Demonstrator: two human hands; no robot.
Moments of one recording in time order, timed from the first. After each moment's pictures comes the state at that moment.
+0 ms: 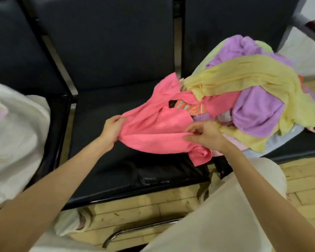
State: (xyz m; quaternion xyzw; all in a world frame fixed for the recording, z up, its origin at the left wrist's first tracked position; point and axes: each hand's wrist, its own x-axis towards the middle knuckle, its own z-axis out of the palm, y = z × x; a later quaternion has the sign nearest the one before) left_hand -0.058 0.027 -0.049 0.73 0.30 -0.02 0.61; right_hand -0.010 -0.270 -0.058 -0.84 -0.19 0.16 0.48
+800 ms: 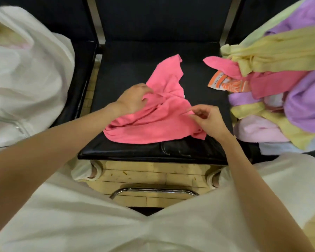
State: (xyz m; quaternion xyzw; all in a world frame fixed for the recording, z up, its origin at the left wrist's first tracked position) left_hand -0.075 0.087 -0.099 0.98 0.00 -0.07 0.20; right_hand -0.035 -0.191 -0.118 -0.82 -0.23 0.15 0.50
